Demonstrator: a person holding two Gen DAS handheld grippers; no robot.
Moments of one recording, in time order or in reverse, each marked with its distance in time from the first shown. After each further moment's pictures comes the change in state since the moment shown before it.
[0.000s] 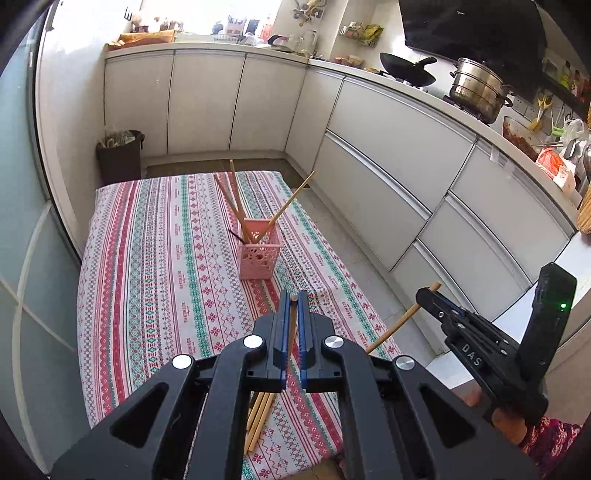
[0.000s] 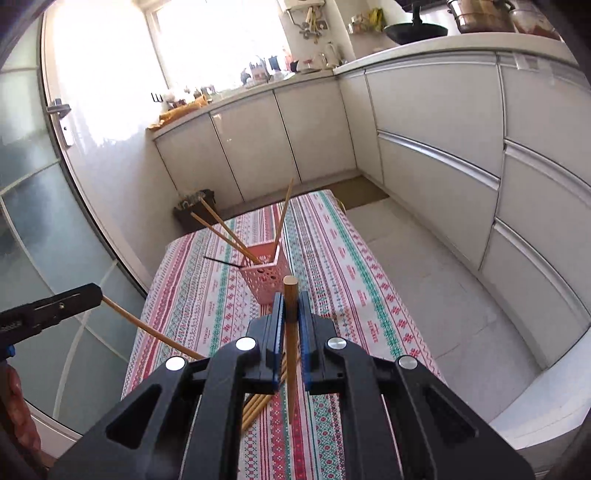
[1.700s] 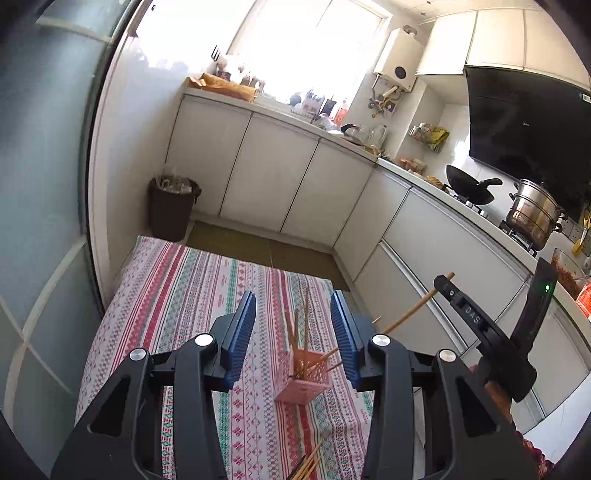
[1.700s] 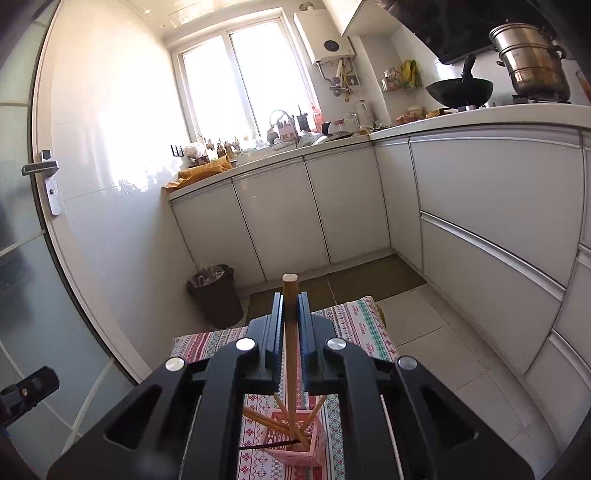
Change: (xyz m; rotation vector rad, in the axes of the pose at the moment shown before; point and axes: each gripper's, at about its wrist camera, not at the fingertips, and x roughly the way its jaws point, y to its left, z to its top) left arm 0.007 0.076 0.082 -0.270 -0.331 0.126; right arm 0.134 0.039 0.159 -0.059 -0.224 0.073
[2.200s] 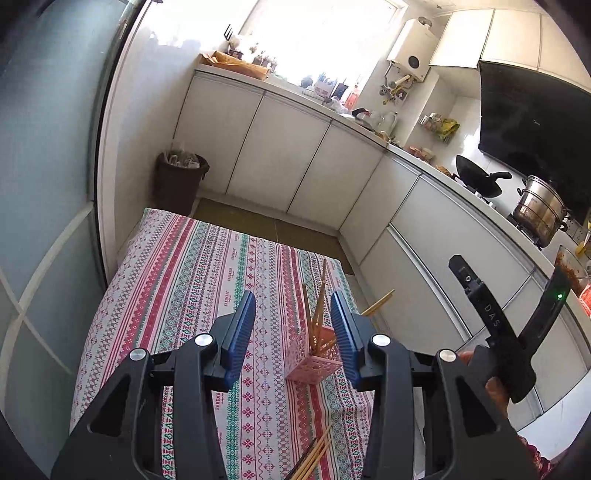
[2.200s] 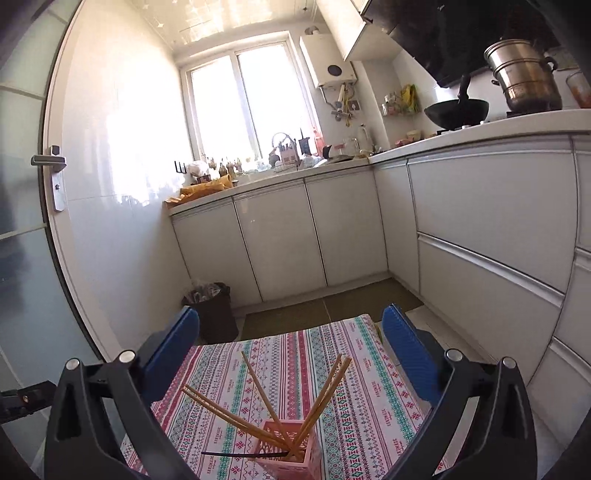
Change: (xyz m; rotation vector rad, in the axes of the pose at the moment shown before) left arm 0.006 0.020 -0.017 -0.034 0.060 -0.003; right arm -0.018 0.001 -0.025 -0.029 -0.136 -0.004
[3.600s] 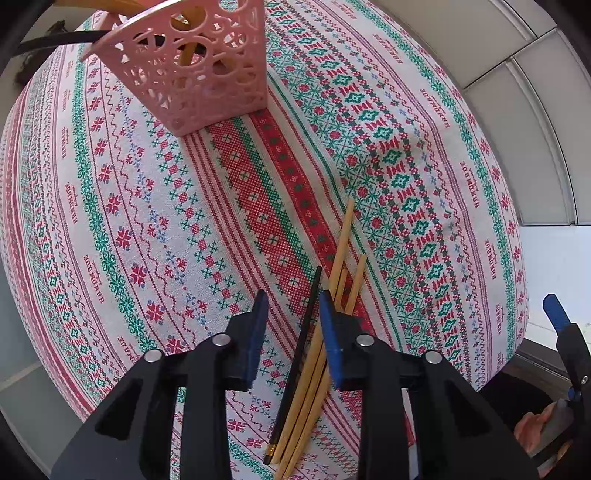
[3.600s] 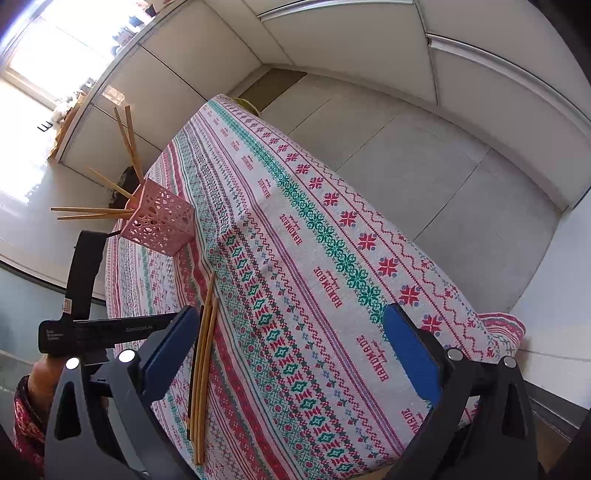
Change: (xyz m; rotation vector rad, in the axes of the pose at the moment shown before) left arm 0.236 -0.057 -0.205 0.492 1.099 0.135; right arm -0.097 -0.156 -0.198 0.555 0.726 -0.233
